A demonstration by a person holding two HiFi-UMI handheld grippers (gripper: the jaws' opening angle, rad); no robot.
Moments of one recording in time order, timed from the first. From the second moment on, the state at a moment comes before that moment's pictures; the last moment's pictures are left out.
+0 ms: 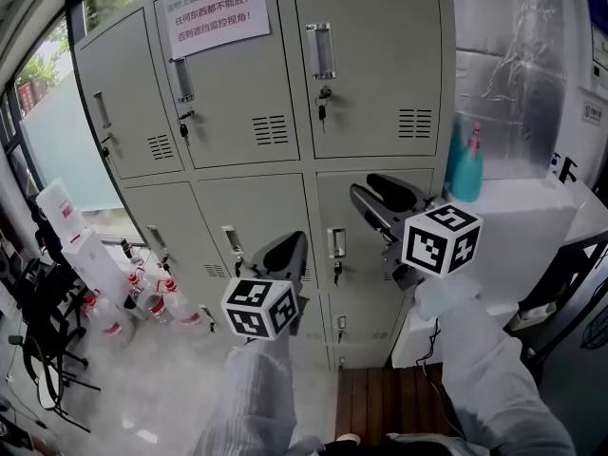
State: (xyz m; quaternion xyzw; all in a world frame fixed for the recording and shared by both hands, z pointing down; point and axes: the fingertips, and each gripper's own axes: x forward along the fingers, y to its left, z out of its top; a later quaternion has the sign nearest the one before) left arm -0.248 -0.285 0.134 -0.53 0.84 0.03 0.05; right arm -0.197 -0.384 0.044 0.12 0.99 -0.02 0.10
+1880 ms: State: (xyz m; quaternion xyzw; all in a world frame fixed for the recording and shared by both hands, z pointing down) left arm -0.347 -0.309 -0.030 -0.53 0.83 -0.01 0.18; right arm -0.342 -0.398 -0.148 -0.05 0.99 0.06 0.13
